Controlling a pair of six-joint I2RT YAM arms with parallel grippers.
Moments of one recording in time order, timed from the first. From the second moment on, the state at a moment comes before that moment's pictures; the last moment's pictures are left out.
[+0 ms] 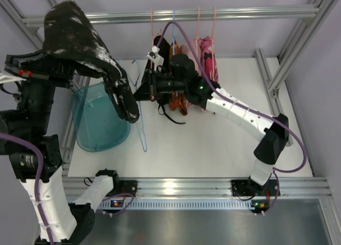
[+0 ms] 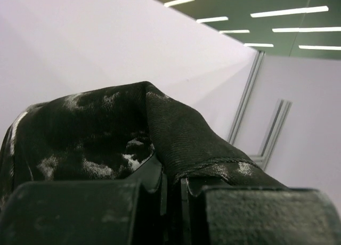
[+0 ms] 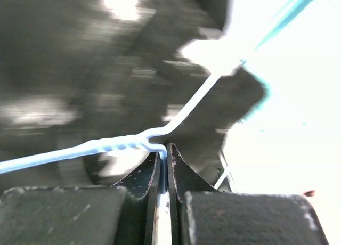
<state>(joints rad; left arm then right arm) -0.01 0.90 1.79 -0.21 0.32 -0.58 0.91 1.76 1.77 -0.18 -0.58 0.79</state>
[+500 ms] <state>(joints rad) 0.14 0.71 1.74 -0.27 0.00 -0.39 0.92 1.77 1.76 -0.22 -0.56 0.76</state>
